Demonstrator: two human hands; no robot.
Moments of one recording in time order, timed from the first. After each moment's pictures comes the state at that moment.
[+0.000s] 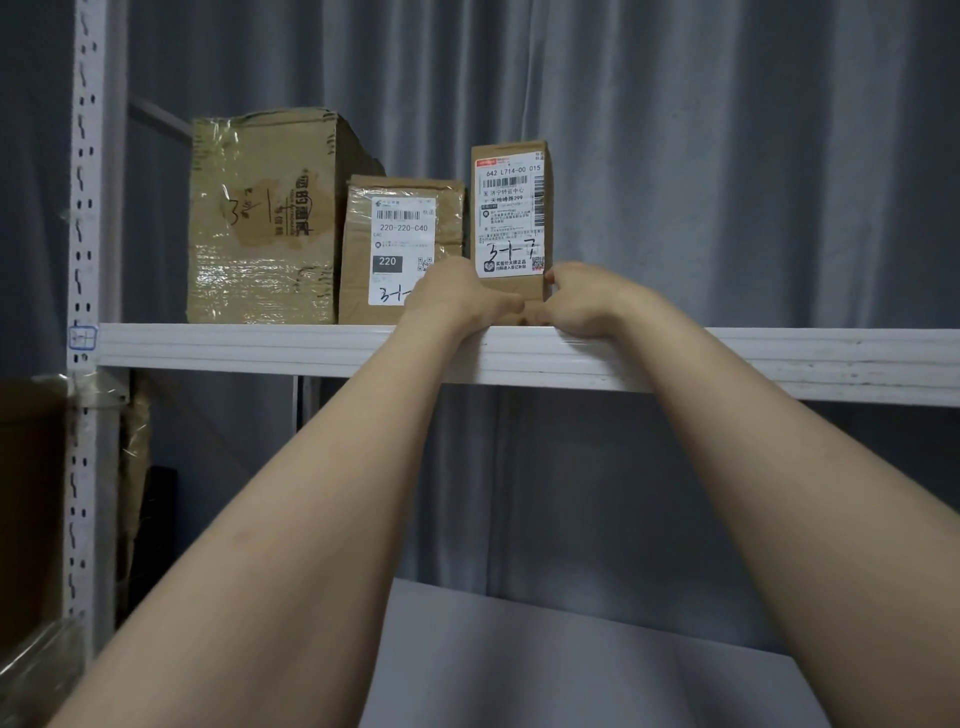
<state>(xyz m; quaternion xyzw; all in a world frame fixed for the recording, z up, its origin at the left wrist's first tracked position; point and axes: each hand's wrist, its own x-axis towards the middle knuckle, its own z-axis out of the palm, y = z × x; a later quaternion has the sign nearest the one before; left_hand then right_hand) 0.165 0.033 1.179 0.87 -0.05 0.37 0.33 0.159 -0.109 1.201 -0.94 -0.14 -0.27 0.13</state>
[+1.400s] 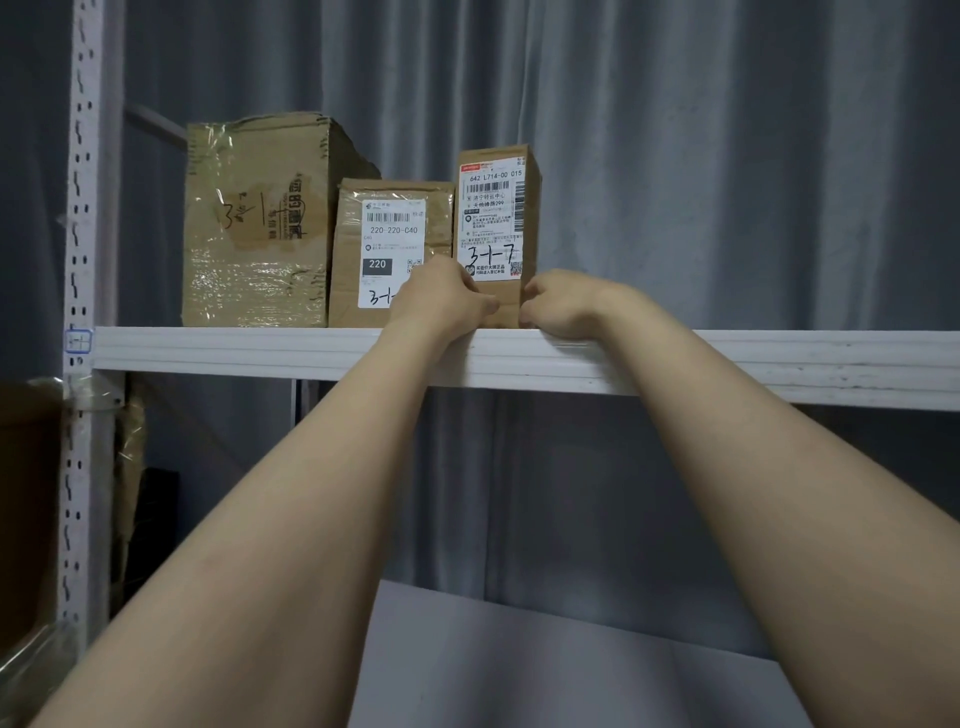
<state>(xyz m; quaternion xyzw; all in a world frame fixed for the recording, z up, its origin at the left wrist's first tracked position) 0.176 0.037 1.177 0.85 -0.04 0.41 0.33 0.154 -0.107 1.201 -0.95 -0.15 -0.24 0.11</state>
